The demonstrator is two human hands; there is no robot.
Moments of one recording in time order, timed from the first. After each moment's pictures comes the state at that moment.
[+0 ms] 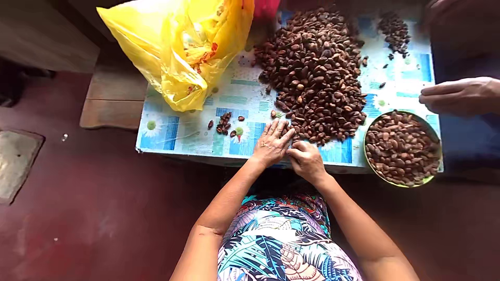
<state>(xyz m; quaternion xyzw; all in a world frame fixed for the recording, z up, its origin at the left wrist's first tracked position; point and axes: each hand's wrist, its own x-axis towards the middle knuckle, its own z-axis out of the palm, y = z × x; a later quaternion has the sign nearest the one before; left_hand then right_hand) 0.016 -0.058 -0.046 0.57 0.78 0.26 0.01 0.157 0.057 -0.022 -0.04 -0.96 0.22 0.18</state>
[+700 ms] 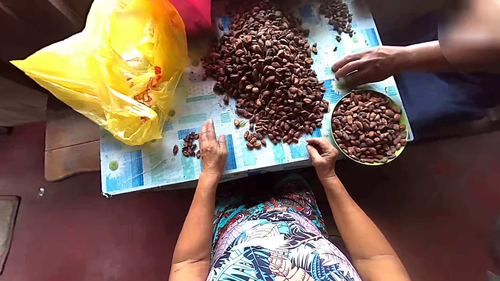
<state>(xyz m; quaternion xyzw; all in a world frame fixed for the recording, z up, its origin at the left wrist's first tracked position) -0.032 -0.091 -0.033 0.38 0.86 0.35 0.00 0.225 0.117 -0.050 -0.25 -0.80 0.39 0.39</state>
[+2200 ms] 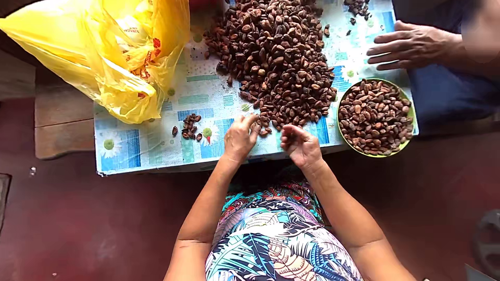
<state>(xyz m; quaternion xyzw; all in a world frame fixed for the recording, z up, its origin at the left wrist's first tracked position) 0.014 -0.056 0.004 0.44 0.82 0.35 0.13 0.167 0.067 0.013 -0.36 -0.32 0.86 0.19</state>
